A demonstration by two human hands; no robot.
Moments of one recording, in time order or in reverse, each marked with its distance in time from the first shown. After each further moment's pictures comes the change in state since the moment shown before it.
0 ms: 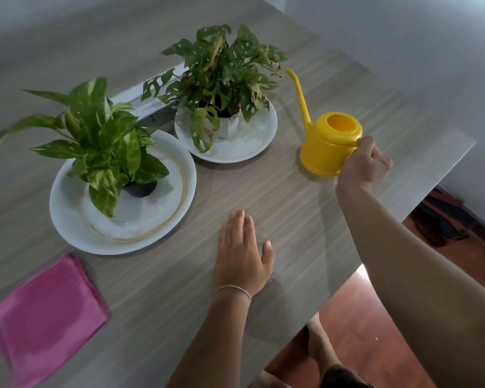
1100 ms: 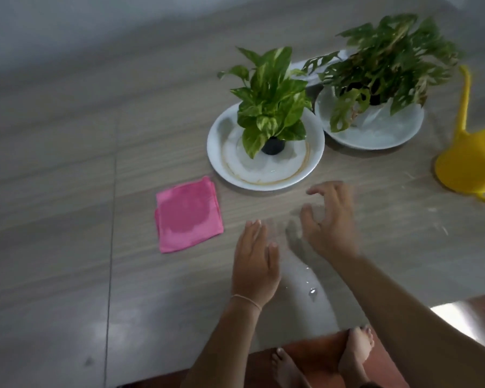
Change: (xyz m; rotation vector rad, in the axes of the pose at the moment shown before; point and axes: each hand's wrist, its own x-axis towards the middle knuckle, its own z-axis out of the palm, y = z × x) left_hand -0.139 -0.090 -0.072 -0.252 0.261 -0.403; right_hand -0.255 0.049 -0.021 -0.211 -0.991 -0.875
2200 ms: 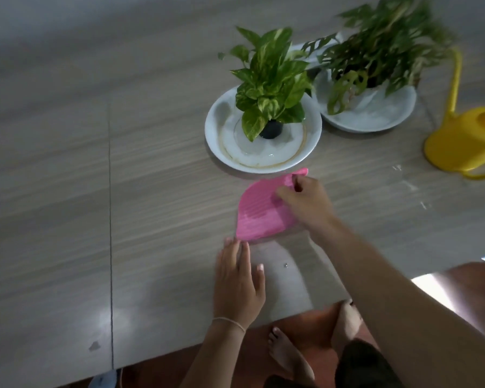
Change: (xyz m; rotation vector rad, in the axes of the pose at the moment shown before) left_hand -0.071 -0.023 -0.040 0.303 -0.058 0.037; right_hand 0.017 -0.064 0.012 0.303 -0.419 0.754
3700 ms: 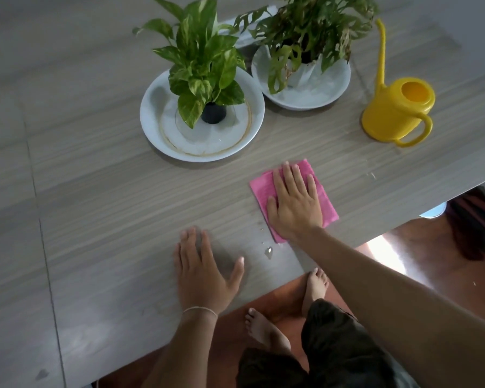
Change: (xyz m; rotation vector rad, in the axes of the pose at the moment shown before) left_hand 0.003 0.018 0.007 0.141 -0.104 -0.062; right_hand 0.017 0.129 -0.052 -1.121 0.202 -0.232
